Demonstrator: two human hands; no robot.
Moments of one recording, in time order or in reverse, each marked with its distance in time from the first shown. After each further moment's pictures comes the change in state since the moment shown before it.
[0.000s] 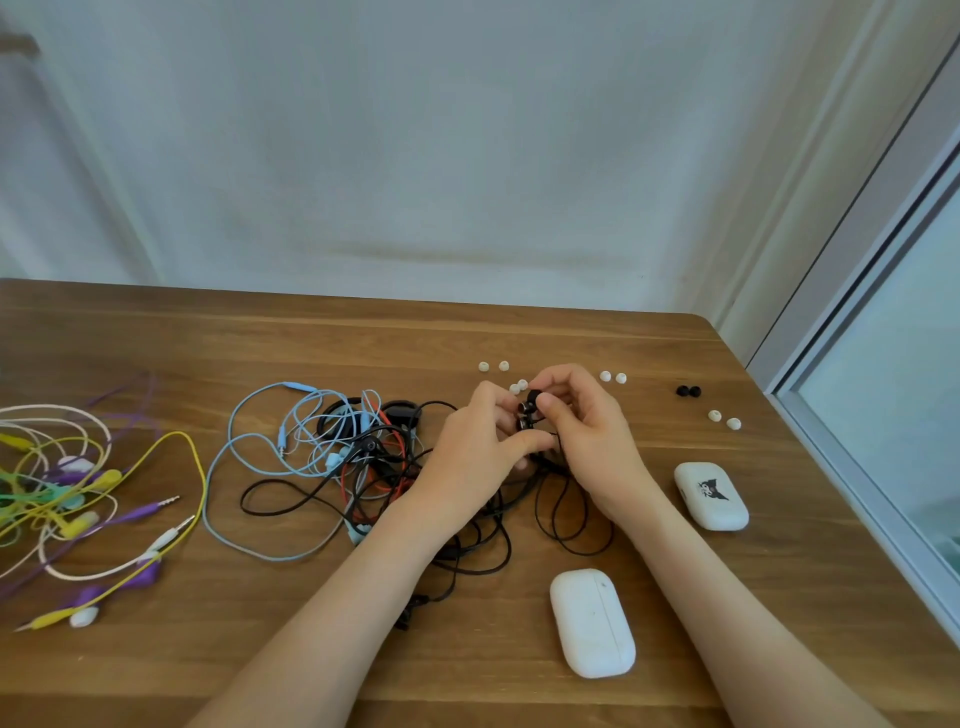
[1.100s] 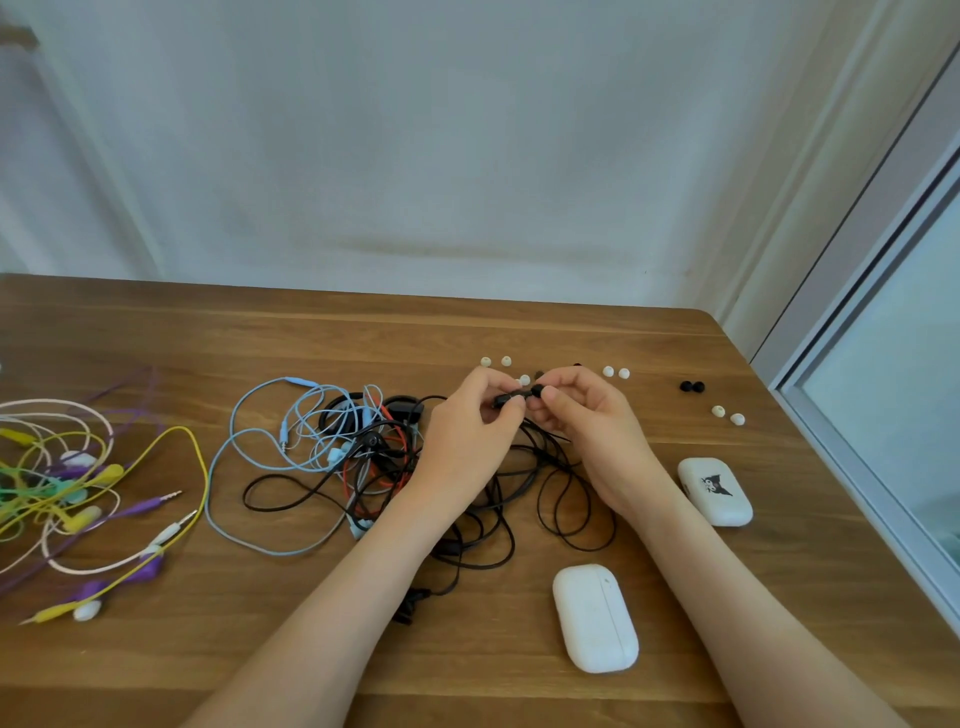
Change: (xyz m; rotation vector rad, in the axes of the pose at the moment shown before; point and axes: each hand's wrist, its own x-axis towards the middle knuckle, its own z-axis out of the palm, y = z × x) left_hand 0.003 -0.005 -0.001 -0.053 0.158 0.029; right_hand 0.002 0.002 -0.006 0.270 -0.044 0.177
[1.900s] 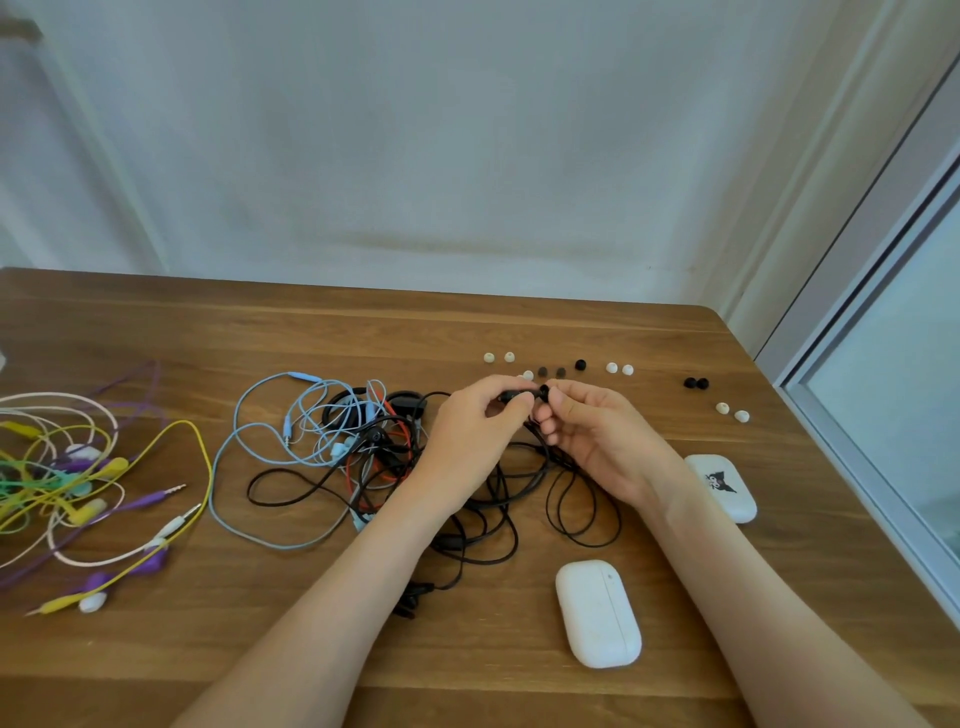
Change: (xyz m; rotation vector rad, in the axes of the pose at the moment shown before) left_hand -0.002 0.005 -0.002 -0.120 -0.086 -0.067; right_hand 0.006 -0.002 -0.009 0.261 -0.186 0.235
